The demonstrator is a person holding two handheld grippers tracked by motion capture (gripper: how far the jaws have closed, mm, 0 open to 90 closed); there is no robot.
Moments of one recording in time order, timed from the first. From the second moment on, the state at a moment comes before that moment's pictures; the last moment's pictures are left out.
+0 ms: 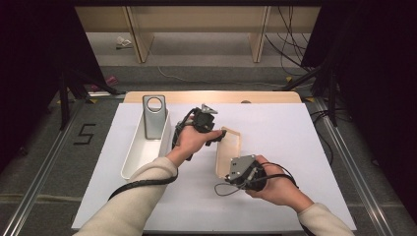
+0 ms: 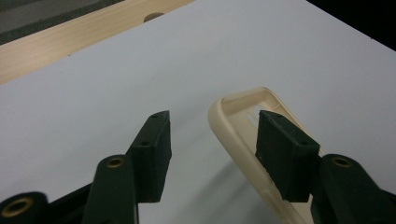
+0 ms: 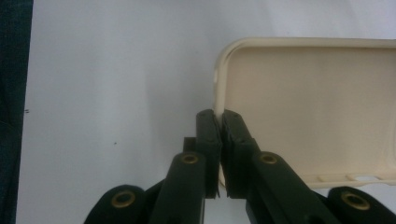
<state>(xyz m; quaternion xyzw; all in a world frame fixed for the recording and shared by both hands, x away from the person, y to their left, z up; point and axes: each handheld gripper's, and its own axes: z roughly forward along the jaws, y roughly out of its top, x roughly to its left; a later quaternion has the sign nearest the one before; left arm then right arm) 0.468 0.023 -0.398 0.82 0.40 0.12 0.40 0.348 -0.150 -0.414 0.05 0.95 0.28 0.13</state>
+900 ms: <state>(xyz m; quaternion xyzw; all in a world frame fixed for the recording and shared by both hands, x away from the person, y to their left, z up) 0.466 0.017 -0.395 0.78 0.45 0.06 0.43 0.347 -0.147 -0.417 0.05 0.95 0.27 0.13</state>
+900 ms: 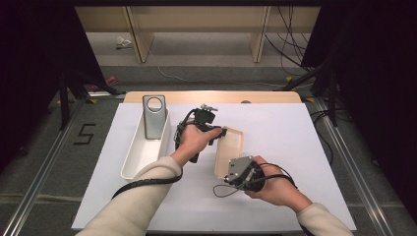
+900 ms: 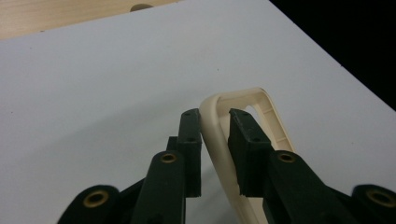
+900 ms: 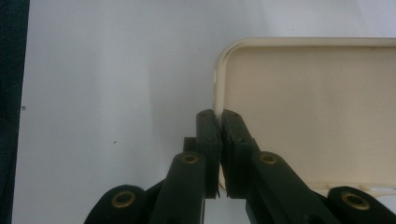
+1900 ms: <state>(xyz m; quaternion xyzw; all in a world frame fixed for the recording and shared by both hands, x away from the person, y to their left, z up) 0.448 0.033 -0.370 0.77 0.37 0.12 0.50 0.358 -0.156 -0.422 0.12 0.94 0.29 0.14</state>
